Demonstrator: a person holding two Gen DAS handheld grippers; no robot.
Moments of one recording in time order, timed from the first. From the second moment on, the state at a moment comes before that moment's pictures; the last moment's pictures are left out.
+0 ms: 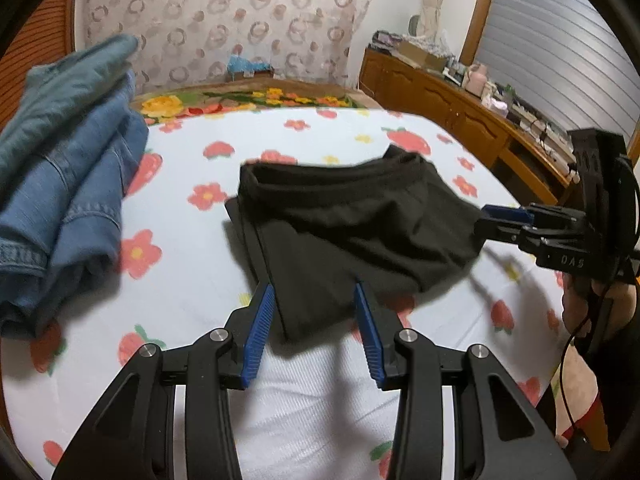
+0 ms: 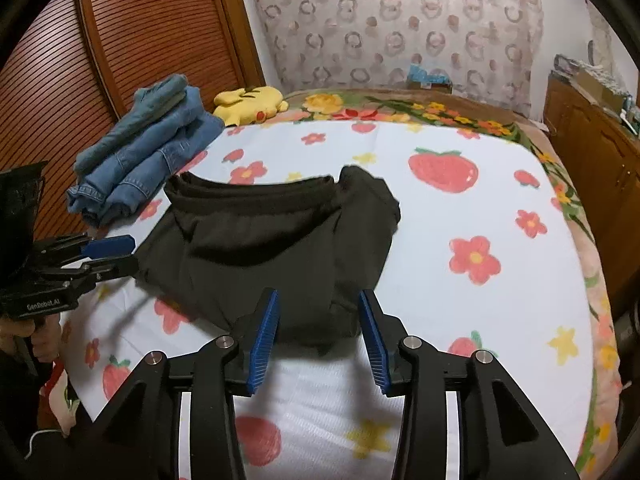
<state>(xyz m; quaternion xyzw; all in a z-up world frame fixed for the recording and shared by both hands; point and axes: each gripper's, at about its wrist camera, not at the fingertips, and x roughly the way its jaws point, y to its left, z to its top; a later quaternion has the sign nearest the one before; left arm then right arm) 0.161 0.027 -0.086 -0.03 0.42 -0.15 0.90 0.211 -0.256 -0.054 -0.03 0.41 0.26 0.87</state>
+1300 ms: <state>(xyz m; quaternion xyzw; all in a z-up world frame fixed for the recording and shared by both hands) 0.084 0.005 -0.071 0.02 0.39 -0.19 0.90 0.142 -0.295 -0.043 -0.01 0.38 0.27 0.88</state>
